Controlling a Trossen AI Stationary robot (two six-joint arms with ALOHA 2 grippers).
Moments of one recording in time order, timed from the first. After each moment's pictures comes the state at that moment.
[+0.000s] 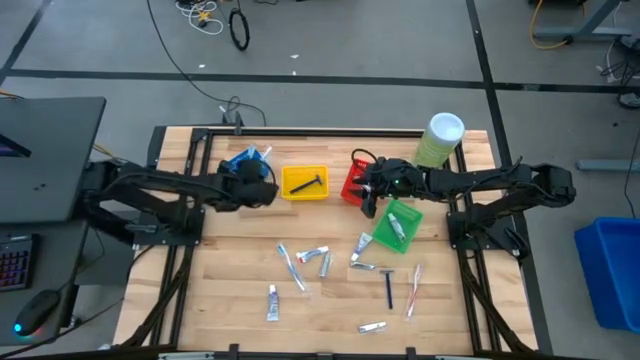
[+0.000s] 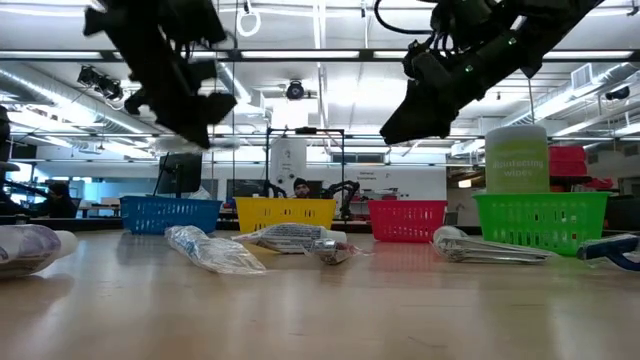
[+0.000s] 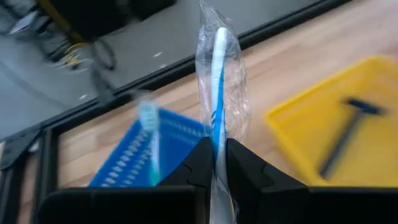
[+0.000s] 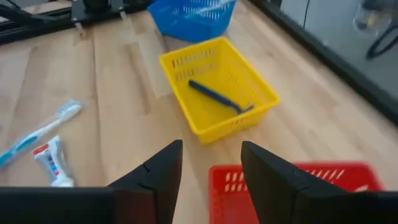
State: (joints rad) left arm 0.06 1.27 0.76 -0.59 -0.92 -0.82; right arm -0.19 1.30 0.70 0.04 0.07 0.16
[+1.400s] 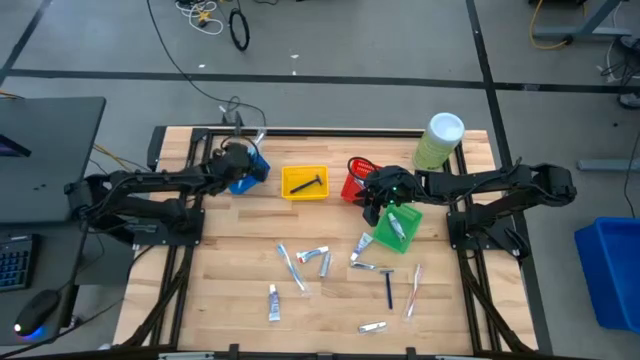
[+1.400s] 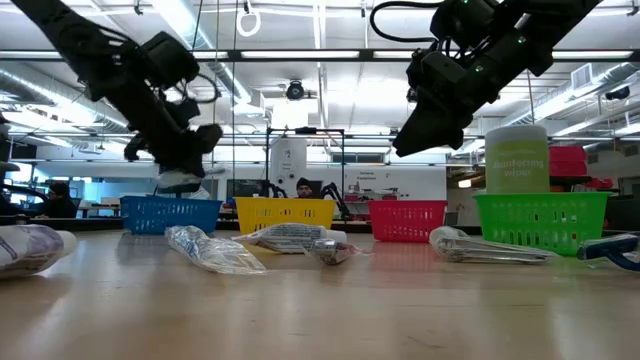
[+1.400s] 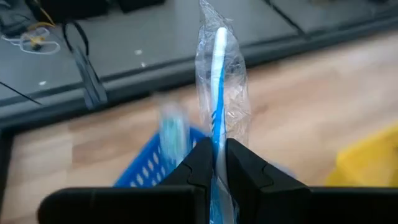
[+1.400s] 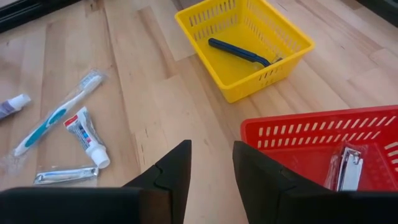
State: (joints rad) left arm 0.47 1.12 0.41 0.04 -0.60 -0.46; right arm -0.14 1.30 0.70 -0.07 0.02 0.28
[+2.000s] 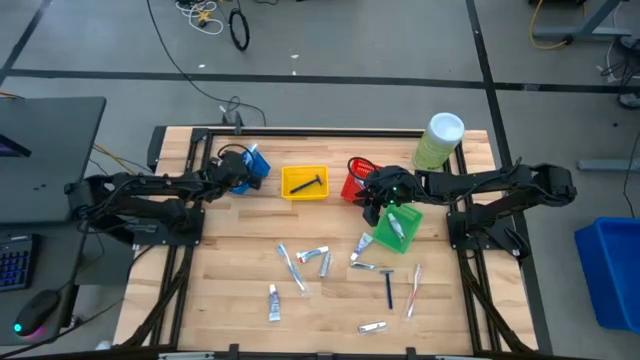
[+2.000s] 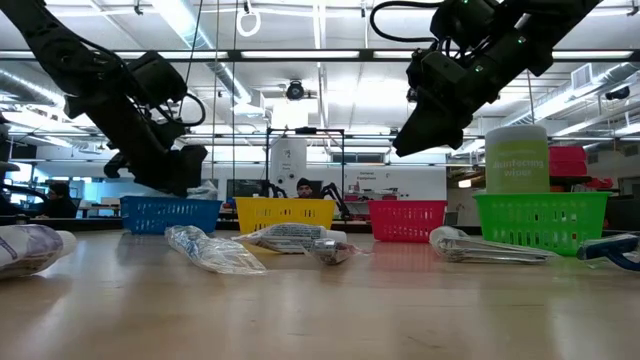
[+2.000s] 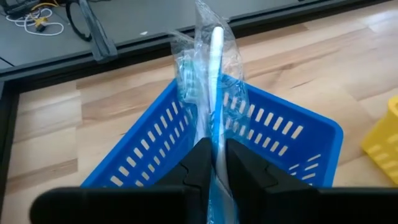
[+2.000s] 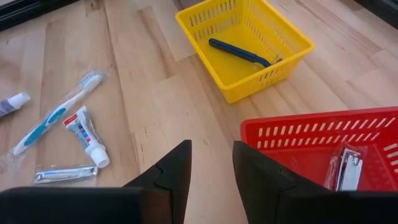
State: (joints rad) left arm 0.47 1.12 0.30 0.08 -0.59 -0.50; right arm -0.14 1.30 0.70 -0.07 0.02 0.27
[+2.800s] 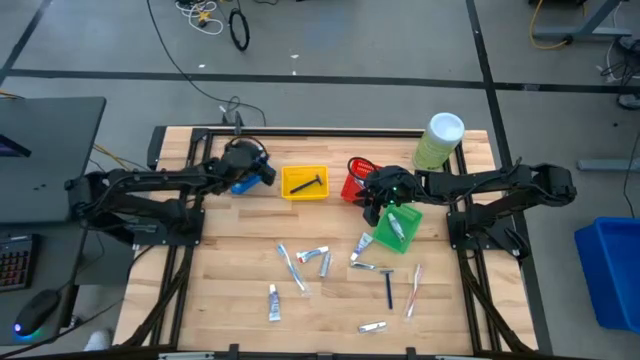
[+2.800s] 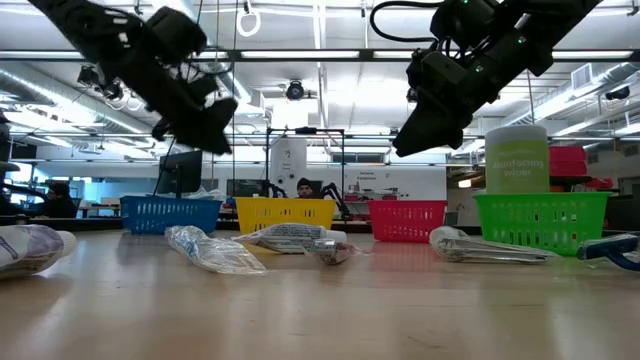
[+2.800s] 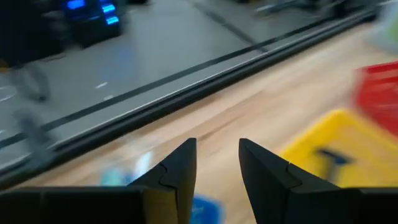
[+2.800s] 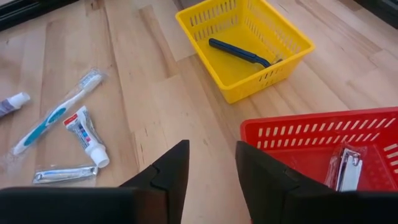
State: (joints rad) left arm 0.38 1.12 0.51 0.08 -0.54 -0.31; right arm -0.14 1.30 0.70 -0.07 0.02 0.27
